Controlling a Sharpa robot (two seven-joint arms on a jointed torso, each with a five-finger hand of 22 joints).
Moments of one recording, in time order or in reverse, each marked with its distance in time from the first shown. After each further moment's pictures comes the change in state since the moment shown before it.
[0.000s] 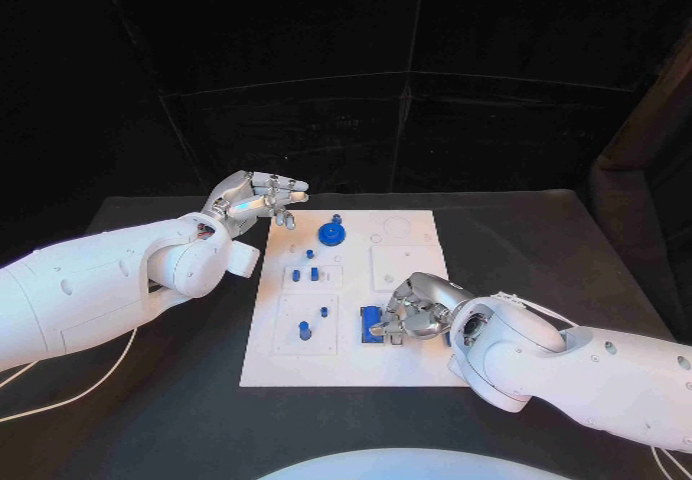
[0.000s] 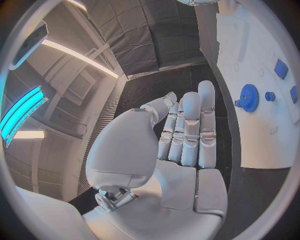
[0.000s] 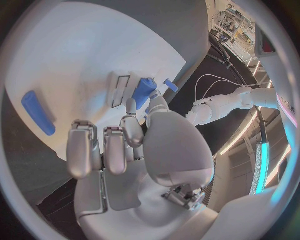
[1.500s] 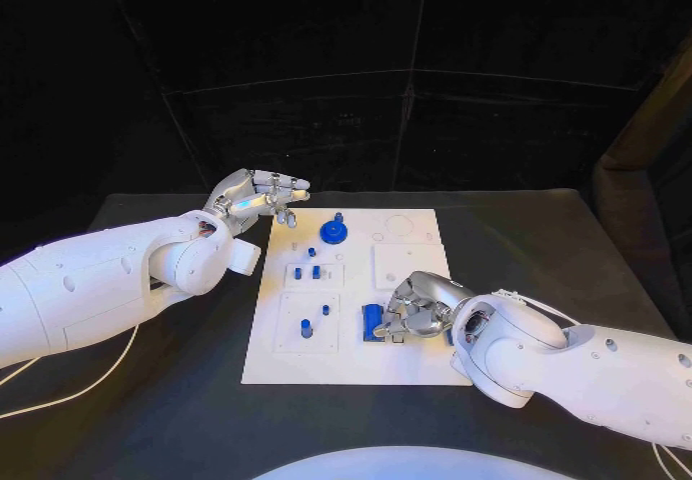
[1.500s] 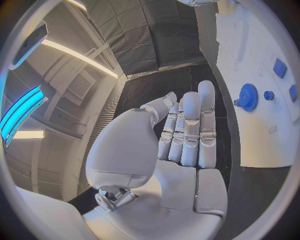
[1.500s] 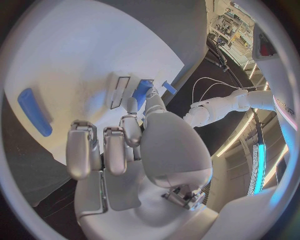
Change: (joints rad) left arm 0.000 -0.003 0.000 0.000 0.000 0.001 -0.003; left_hand 0.000 0.000 0.000 0.000 0.000 0.000 0.000 0.004 0.000 -0.004 0.004 0.000 0.000 0.000 0.000 0.000 -0.002 0.000 0.000 0.000 -0.004 -0.001; right arm 0.000 0.002 0.000 -0.022 0.000 0.028 0.052; right_hand 0.070 0.049 -0.008 -0.063 -0.020 0.021 -0.015 0.012 0.019 0.006 -0.006 0.004 0.008 0.000 -0.007 0.000 0.000 -0.016 0.000 -0.007 0.004 0.000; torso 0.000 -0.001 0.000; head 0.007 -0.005
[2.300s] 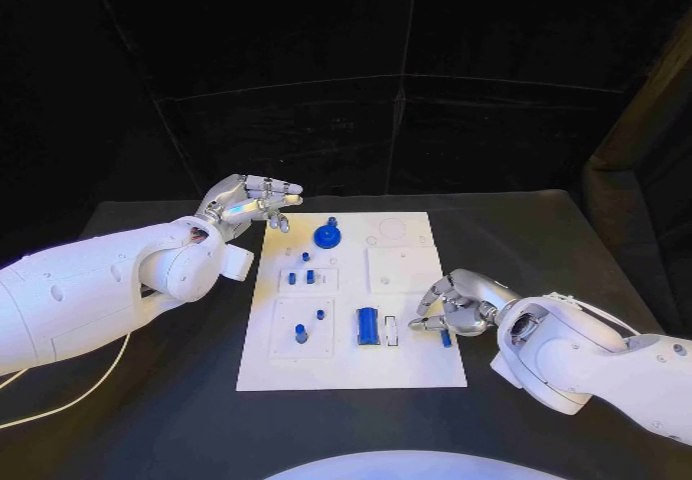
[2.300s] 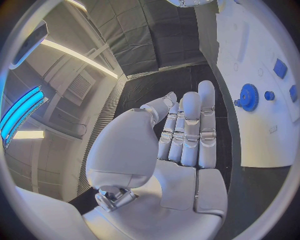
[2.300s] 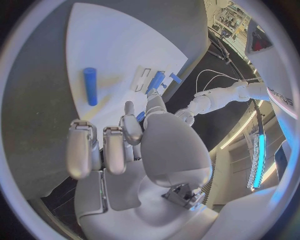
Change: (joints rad) left arm 0.000 -0.008 -0.001 0.004 0.000 0.000 -0.001; left_hand 0.000 0.000 0.000 0.000 0.000 0.000 0.000 0.000 0.000 0.000 0.000 0.000 0.000 0.000 0.000 0.000 0.000 0.000 0.000 0.000 0.000 0.000; right arm 0.001 -0.217 0.000 0.071 0.073 -0.048 0.098; right_hand -0.047 0.009 -0.064 0.017 0.074 -0.086 0.047 -0.096 -0.048 -0.016 0.024 -0.028 -0.014 0.000 0.018 0.000 0.000 0.000 0.003 0.014 0.000 0.000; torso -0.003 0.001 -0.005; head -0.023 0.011
